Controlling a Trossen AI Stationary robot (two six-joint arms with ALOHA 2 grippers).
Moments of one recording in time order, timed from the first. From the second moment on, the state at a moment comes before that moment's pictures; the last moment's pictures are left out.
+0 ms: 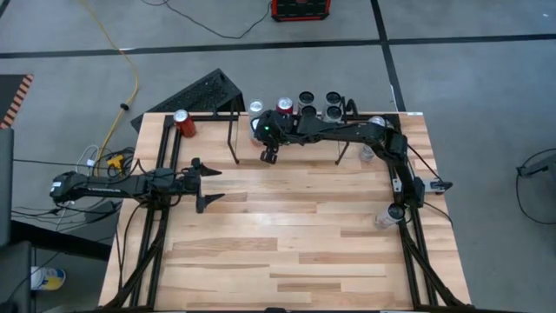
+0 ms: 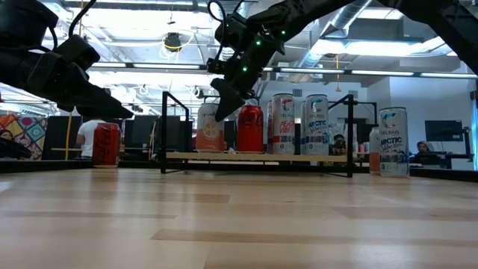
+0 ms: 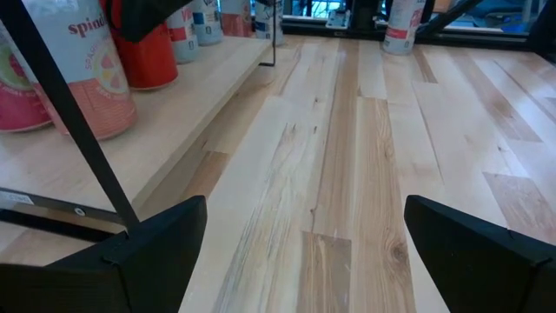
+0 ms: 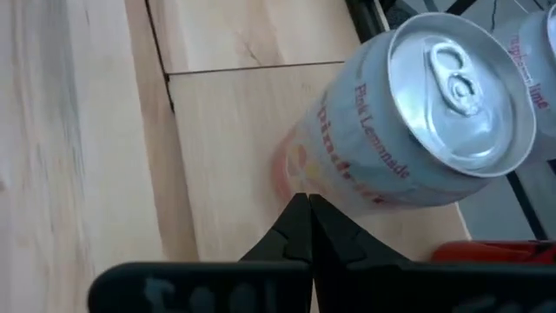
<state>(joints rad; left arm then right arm) 0.03 0.26 0.01 0.05 -0.19 -0.05 -0.30 2.11 1.80 -0.52 0.18 -0.18</state>
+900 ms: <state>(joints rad) 0.03 0.26 0.01 0.05 -0.19 -0.05 -0.20 1.83 1.78 -0.85 0.09 -0.18</state>
